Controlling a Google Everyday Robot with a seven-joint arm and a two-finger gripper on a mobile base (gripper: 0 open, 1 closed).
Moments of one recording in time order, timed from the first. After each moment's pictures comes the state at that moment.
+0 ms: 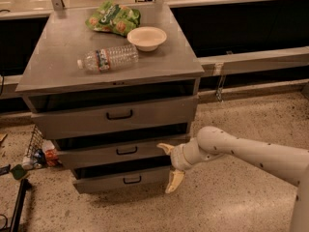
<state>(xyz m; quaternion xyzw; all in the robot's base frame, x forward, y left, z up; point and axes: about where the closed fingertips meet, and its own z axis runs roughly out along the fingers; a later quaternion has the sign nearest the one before) 0.540 -0.033 0.479 -0.73 0.58 0.19 0.31</state>
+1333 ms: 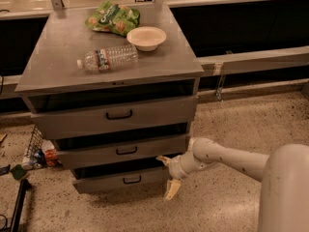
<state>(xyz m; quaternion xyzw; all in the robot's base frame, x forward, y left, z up) 0.545 -0.028 0.375 -0.71 0.59 0.25 0.28</state>
